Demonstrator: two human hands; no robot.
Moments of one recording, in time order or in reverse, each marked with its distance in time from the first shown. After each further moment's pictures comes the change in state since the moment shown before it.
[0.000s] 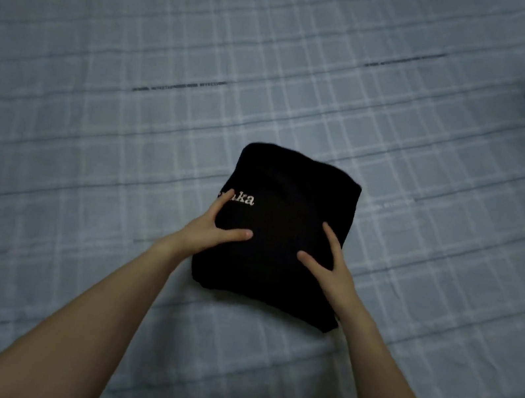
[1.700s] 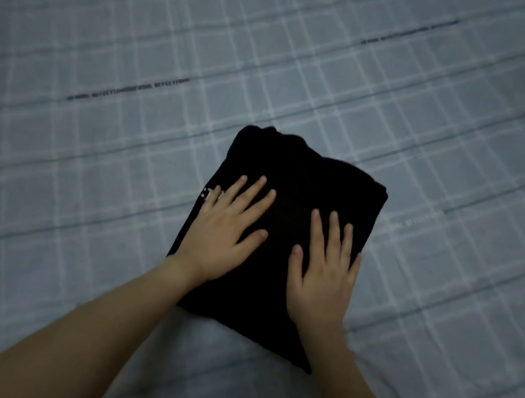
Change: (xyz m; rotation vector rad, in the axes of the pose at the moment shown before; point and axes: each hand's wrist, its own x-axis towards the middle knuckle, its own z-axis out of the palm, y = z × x) left_hand 0.111 0.021 0.020 1.060 0.215 0.571; right_hand 0.101 0.017 0.048 -0.828 0.570 -0.362
